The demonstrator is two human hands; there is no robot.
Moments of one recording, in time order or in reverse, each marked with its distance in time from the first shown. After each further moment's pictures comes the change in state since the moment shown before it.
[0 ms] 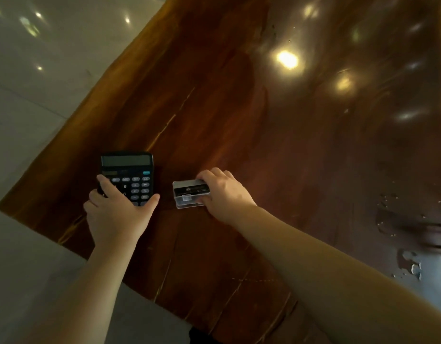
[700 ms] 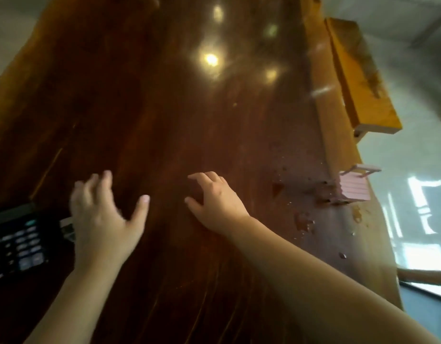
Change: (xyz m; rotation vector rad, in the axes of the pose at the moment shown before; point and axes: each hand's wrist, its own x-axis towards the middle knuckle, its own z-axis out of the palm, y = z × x) left_hand -0.101 0.161 -0.015 -0.221 0.072 0.623; right_hand -0.123 0.119 -0.086 0.116 0.337 0.260
